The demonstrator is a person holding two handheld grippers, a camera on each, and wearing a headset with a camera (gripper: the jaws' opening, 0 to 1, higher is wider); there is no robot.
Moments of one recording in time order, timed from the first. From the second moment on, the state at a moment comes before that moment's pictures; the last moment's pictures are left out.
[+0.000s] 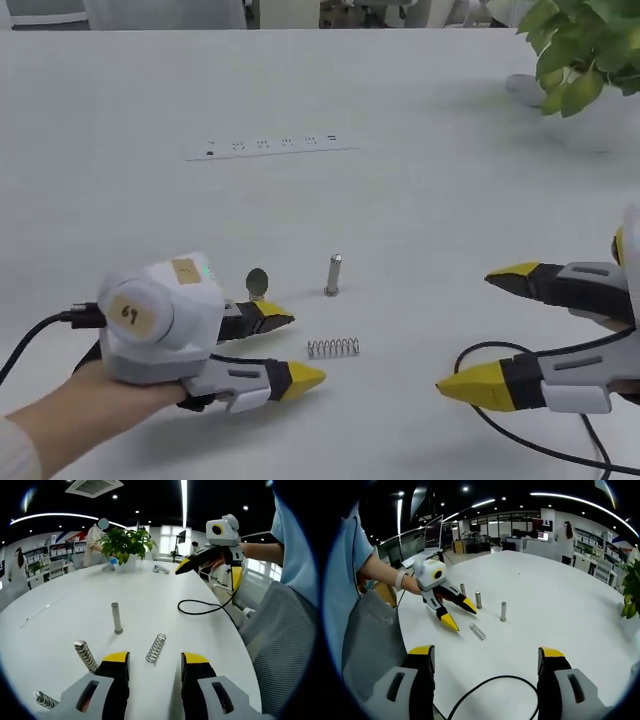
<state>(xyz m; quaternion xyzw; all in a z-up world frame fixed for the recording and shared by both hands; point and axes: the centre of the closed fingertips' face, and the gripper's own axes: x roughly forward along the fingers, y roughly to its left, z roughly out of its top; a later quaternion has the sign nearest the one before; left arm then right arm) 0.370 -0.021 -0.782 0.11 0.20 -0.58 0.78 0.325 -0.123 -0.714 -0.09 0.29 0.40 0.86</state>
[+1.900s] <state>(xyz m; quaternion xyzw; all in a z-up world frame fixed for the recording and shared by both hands) 0.379 -0.029 -0.792 0.14 0.21 -0.58 0.77 0.321 -0.119 -0.723 -0.08 0.30 0.40 0.86</state>
